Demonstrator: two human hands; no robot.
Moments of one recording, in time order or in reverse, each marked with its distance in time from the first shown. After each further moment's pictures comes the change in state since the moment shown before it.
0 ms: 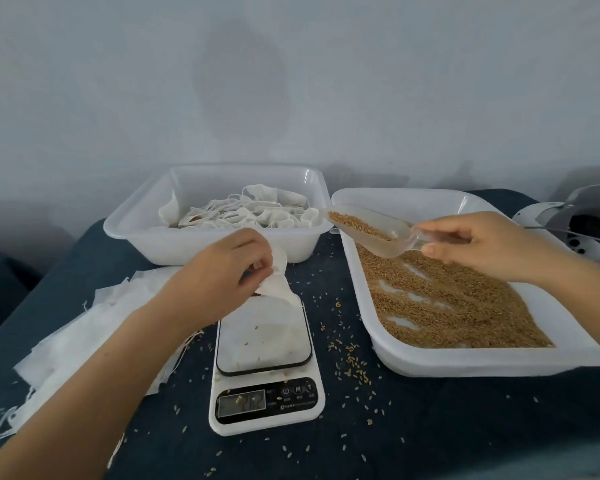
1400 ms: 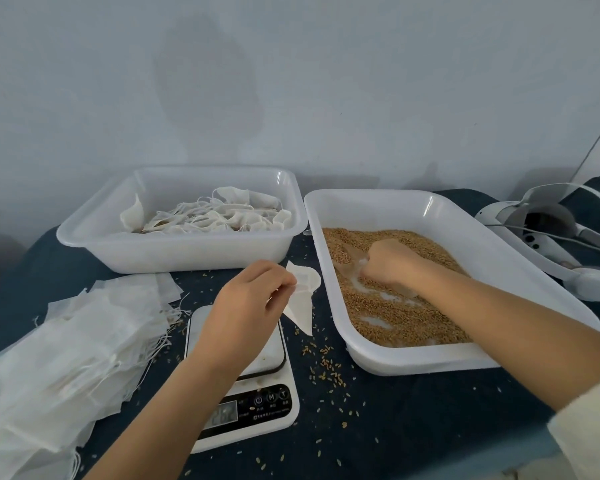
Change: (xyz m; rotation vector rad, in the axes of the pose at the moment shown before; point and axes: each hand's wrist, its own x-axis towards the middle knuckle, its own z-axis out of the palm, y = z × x) left_hand 0.001 0.048 0.061 -0.218 0.288 -0.071; right_hand 0.069 0.013 0.076 -0.275 -0.171 0.411
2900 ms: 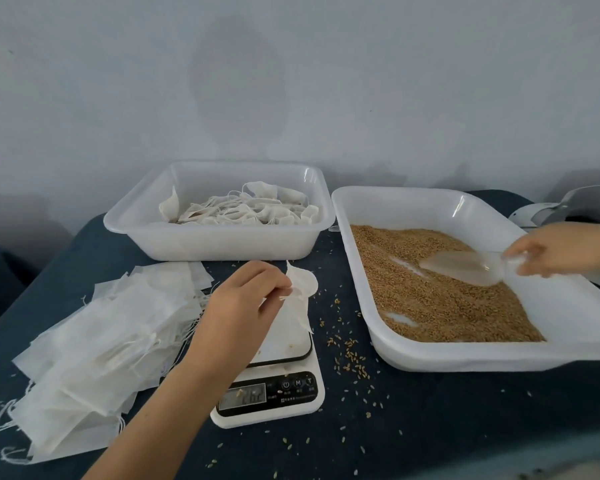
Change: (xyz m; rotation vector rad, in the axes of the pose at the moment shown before) left_hand -0.026 -0.007 -0.033 0.069 0.060 -0.050; right_hand -0.045 0.149 -0.094 -0.290 -0.132 -0.001
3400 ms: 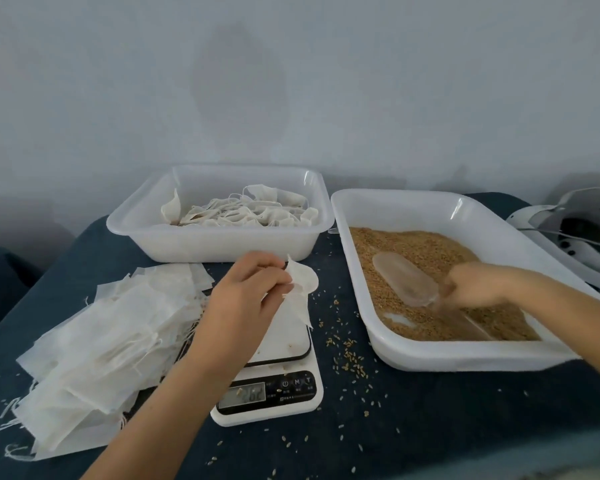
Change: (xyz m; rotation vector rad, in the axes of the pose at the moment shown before) left_hand 0.005 0.005 0.000 0.022 0.046 0.005; right_hand 0.012 -0.100 0.049 0.011 -0.108 -0.026
